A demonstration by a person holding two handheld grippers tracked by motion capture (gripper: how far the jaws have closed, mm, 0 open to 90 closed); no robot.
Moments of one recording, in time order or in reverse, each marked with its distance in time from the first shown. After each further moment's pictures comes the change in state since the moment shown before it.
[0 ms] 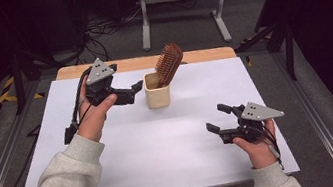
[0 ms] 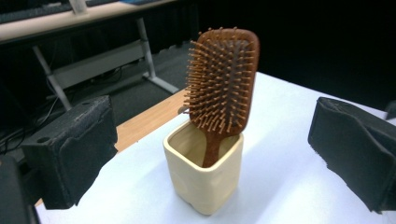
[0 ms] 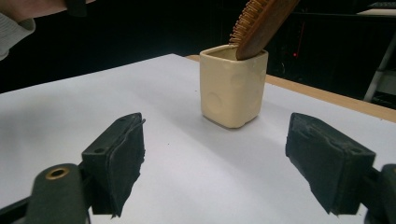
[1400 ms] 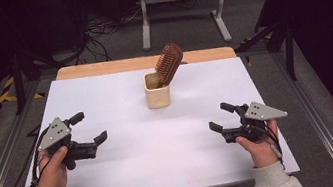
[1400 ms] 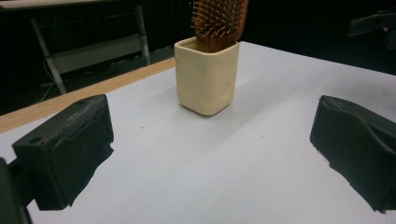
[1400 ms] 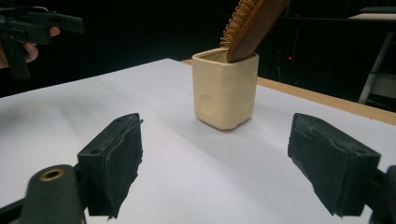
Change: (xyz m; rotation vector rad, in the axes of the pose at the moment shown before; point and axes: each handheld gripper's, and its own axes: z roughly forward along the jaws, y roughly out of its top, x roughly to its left) left arm 0.015 -0.135 -0.097 -0.060 -0.030 -0.054; right arm -0.007 -0.004 -0.005 -0.024 -0.009 0.009
